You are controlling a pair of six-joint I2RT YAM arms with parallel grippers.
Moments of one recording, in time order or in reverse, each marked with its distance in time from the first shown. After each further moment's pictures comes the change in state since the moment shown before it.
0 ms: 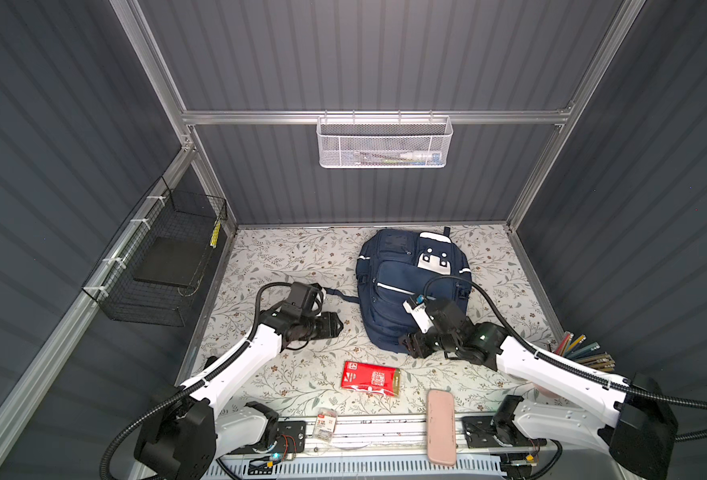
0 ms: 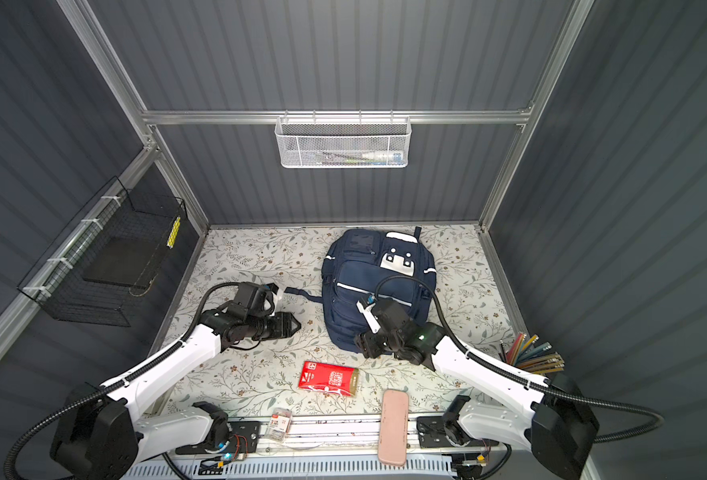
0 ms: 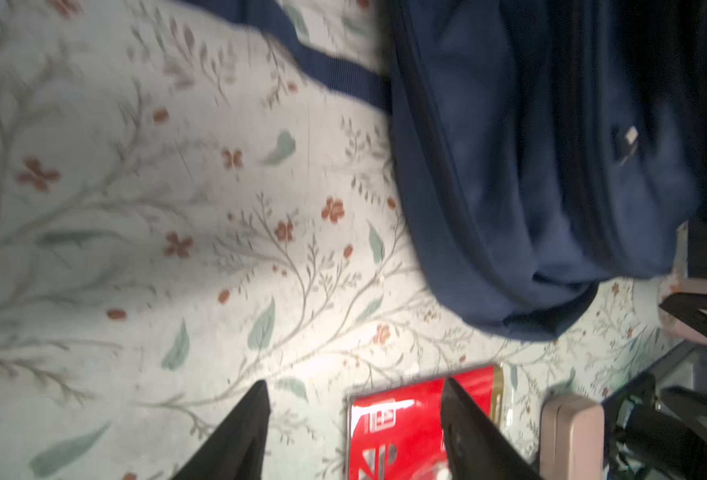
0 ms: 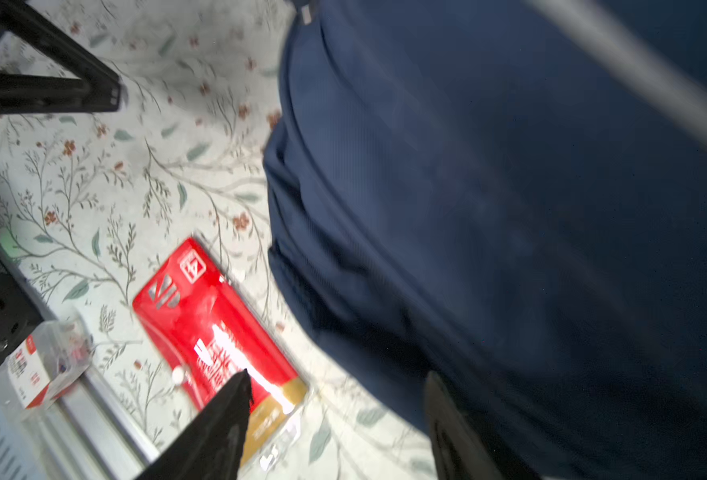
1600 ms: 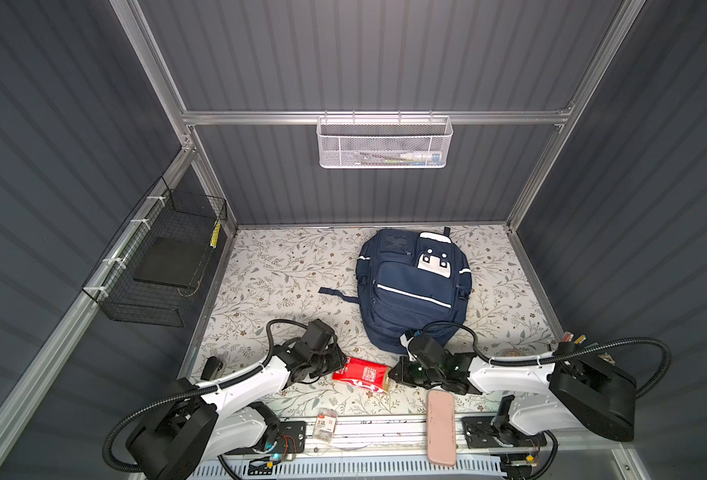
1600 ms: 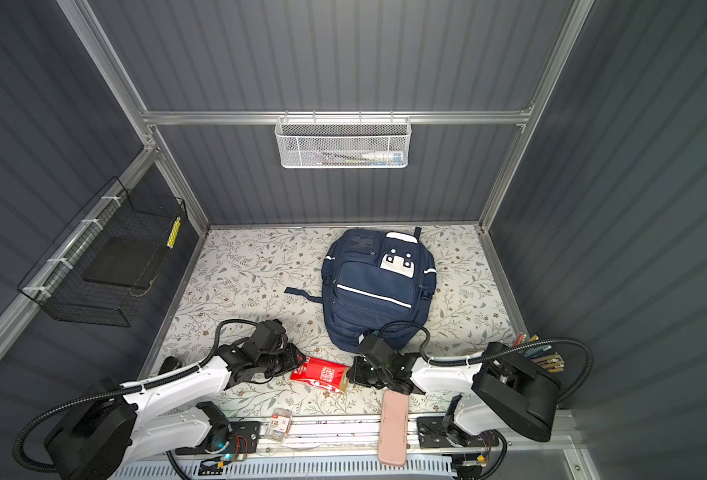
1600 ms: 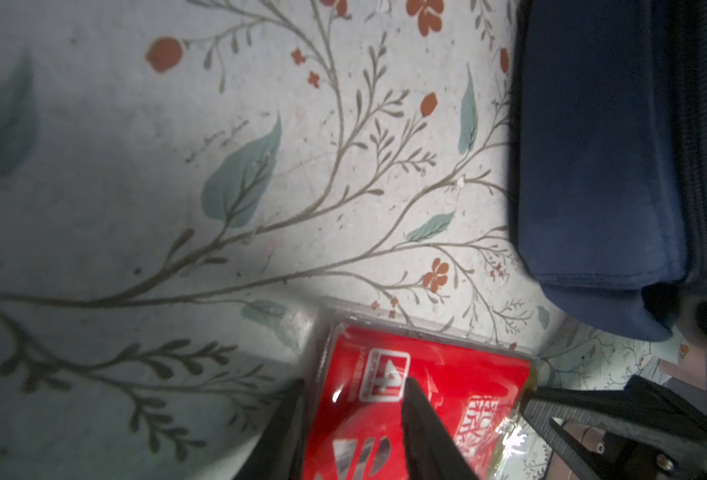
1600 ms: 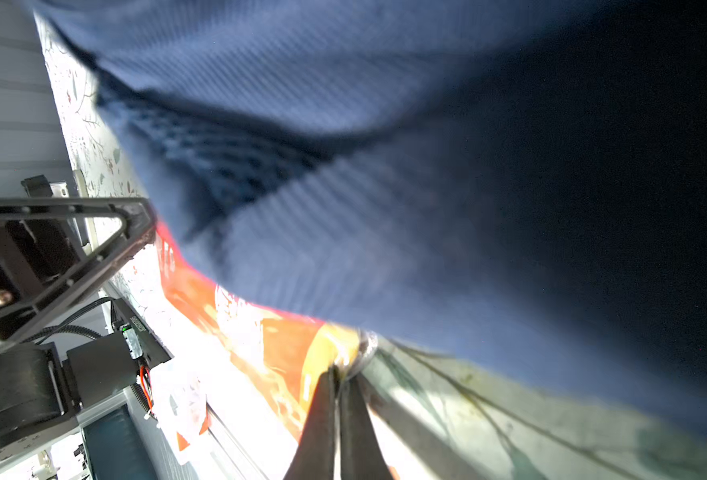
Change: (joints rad) left arm -0.204 -0.024 -0.333 0.342 -0.091 -0.448; right arm 0.170 0.250 -0.295 0.598 -0.145 0.757
